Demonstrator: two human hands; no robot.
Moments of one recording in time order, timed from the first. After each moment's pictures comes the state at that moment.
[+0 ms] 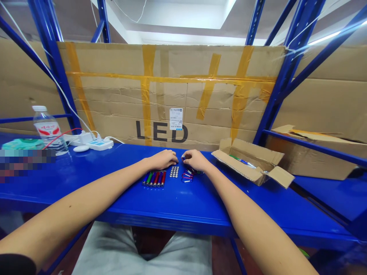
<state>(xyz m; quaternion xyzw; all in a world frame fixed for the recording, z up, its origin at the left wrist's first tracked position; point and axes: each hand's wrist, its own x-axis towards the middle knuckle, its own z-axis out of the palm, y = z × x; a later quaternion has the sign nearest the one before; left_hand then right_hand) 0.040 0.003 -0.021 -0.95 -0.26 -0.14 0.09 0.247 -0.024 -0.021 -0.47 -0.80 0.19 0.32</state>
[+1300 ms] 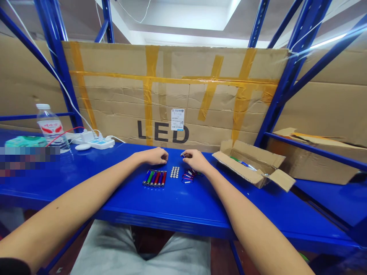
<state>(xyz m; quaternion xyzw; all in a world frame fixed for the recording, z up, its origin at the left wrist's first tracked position) 0.003 -0.010 0.010 -0.91 -0.41 -0.06 -0.04 0.236 -0.040 -0.012 -0.48 -0.77 0.19 0.36</state>
